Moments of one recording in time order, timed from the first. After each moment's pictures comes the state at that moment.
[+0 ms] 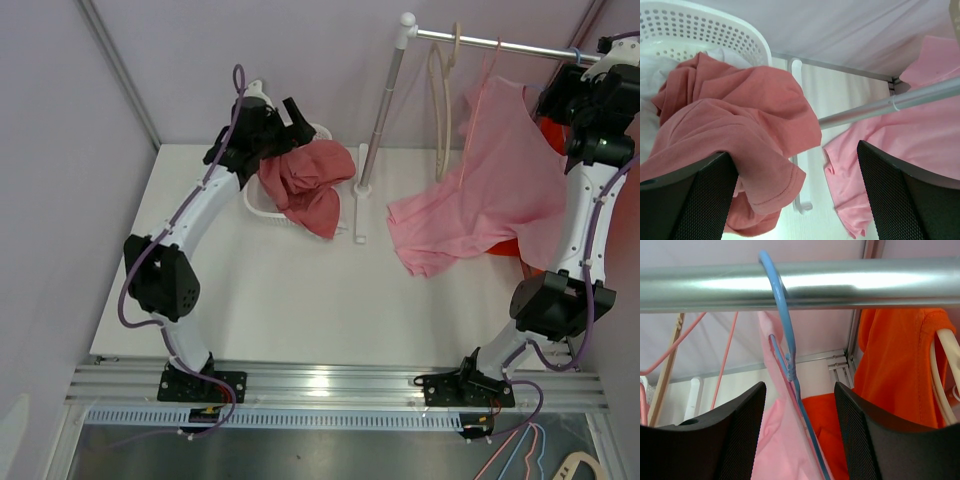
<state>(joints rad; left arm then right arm) -0.35 1.80 1.73 -0.30 0.04 -0.60 -0.34 1.70 2.04 -0.50 -0.20 0.06</state>
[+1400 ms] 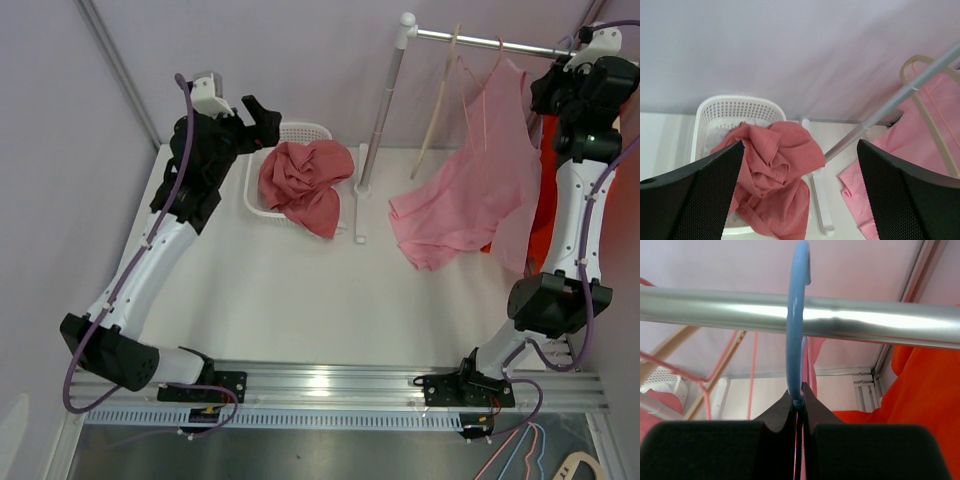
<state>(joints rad) -0.36 1.38 1.48 -0.12 -0.11 -0.37 -0.27 1.72 2.06 -0.44 -0.27 0.06</state>
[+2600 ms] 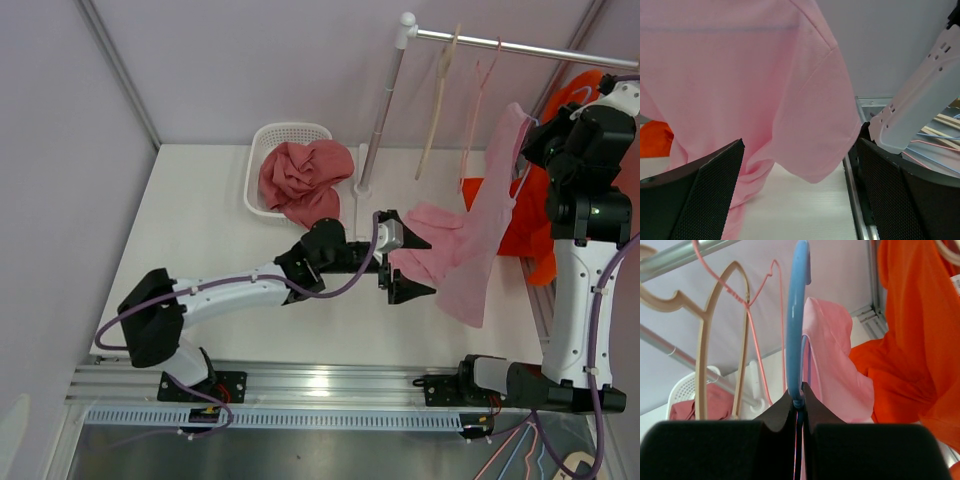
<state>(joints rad) -1.07 1.53 1.10 0.58 0.53 -0.06 -0.10 1.25 1.81 -0.73 0.14 0.38</state>
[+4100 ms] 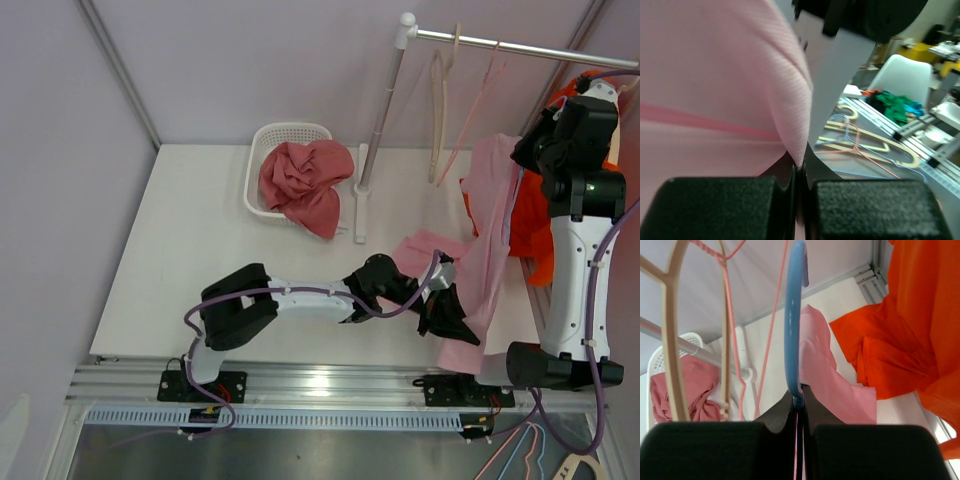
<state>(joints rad) -1.25 1.98 1.34 1.02 0.87 -0.46 -0.08 1.36 1.90 -0.91 0.11 0.36</state>
